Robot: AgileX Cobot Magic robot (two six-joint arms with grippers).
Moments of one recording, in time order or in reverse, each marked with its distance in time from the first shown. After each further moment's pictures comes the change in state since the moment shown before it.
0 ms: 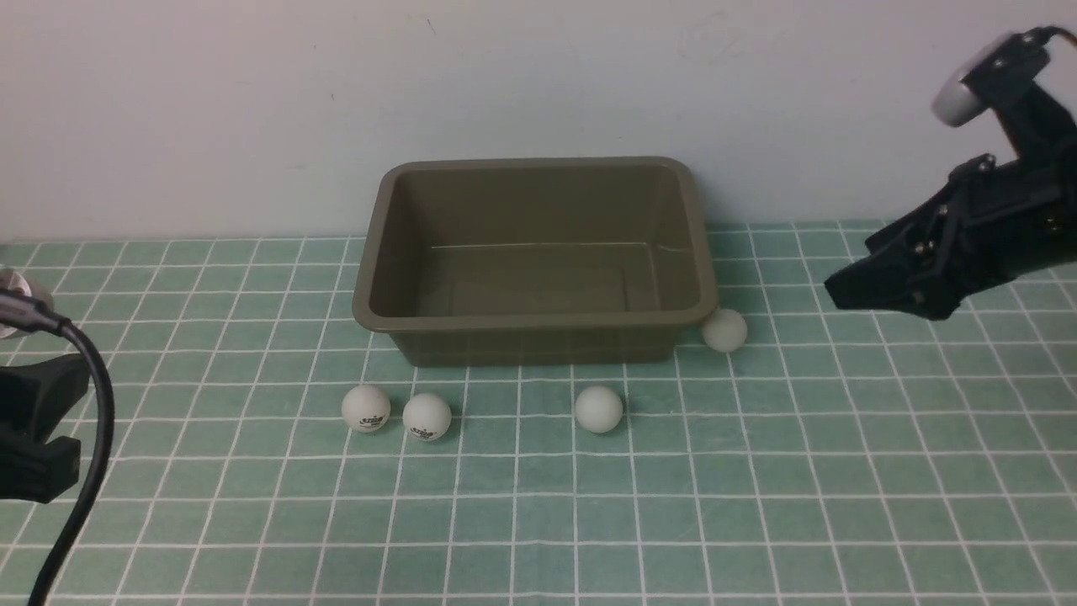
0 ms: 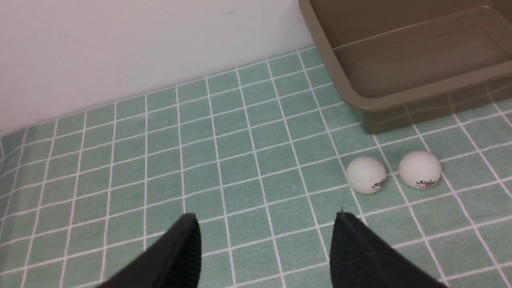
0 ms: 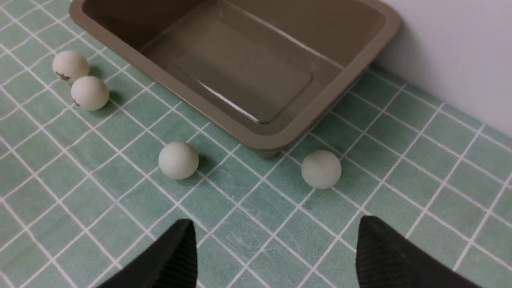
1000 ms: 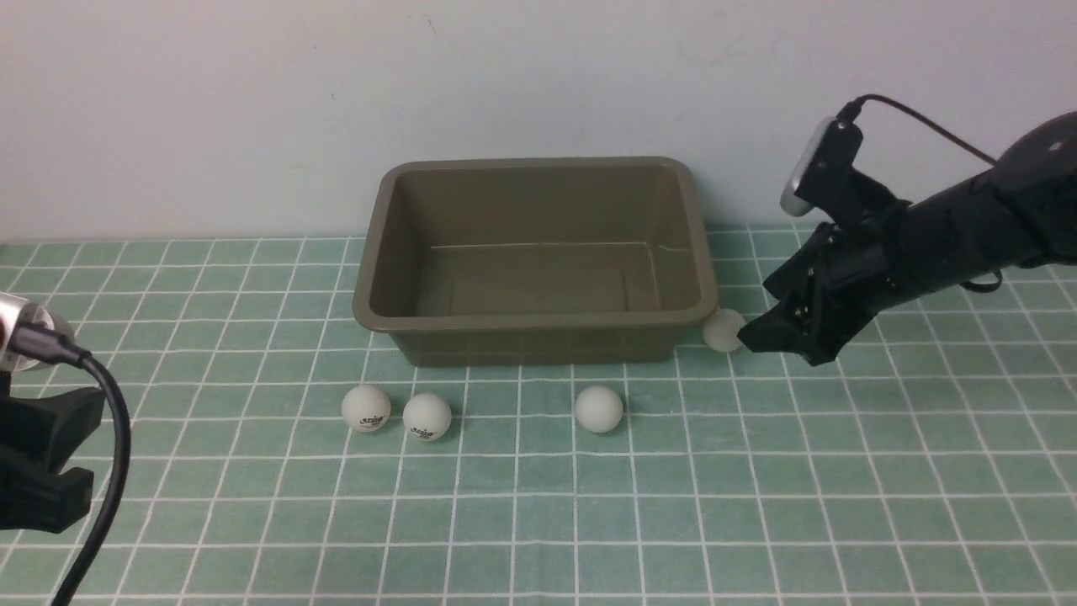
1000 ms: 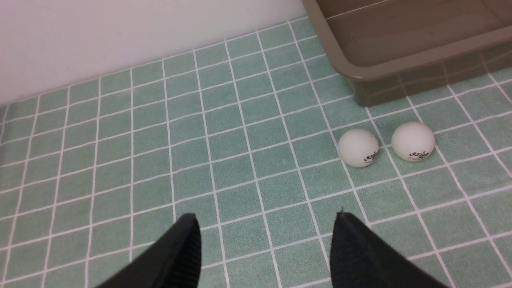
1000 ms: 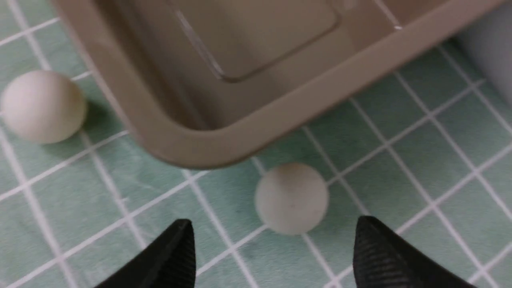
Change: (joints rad) right arm 0.148 0.301 -0.071 0.034 -0.328 -0.270; left arm 0.000 0.000 0.031 -0.001 0.024 0.005
